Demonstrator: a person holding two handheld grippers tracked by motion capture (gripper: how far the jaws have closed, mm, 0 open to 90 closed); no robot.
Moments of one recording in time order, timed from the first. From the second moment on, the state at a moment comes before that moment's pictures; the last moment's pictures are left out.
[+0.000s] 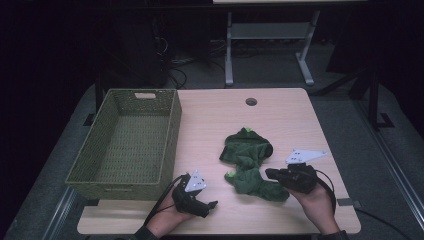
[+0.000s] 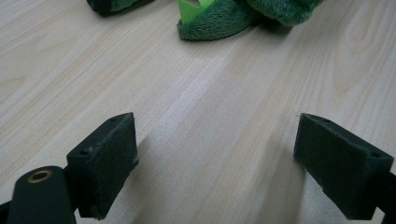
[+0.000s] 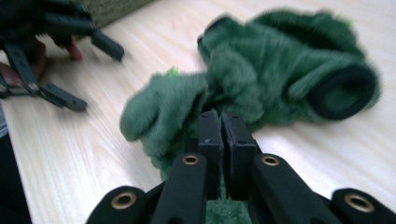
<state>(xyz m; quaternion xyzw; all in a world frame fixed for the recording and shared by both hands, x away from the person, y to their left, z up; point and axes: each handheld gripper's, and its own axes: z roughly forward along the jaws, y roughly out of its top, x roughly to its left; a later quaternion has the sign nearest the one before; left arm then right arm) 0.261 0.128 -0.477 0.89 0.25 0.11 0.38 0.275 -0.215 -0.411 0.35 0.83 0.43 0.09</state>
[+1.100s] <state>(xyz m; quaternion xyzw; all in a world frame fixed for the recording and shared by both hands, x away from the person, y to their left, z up) 0.261 0.127 -0.477 0.89 0.25 0.11 0.37 0.301 -0.166 -0.458 0.32 0.88 0.34 0.05</state>
